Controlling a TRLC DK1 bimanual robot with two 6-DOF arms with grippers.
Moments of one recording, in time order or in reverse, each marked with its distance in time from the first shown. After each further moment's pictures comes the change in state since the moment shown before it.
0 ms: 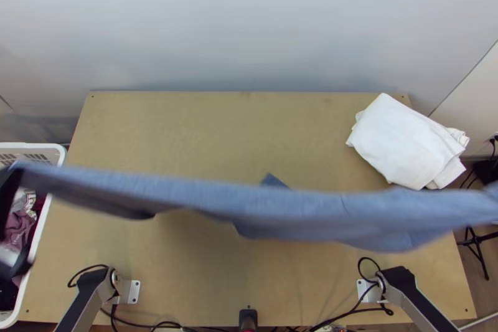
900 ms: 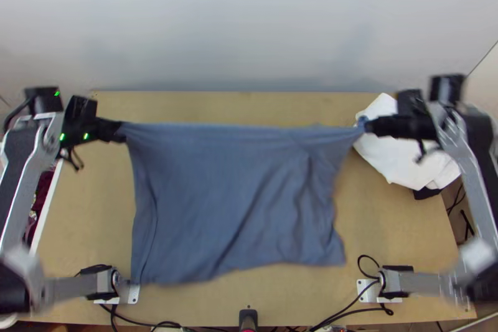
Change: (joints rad) left arm -0.072 0.537 -0.748 0.598 -0.181 0.127; right arm -0.228 0.634 -0.632 0.357 -0.093 -0.208
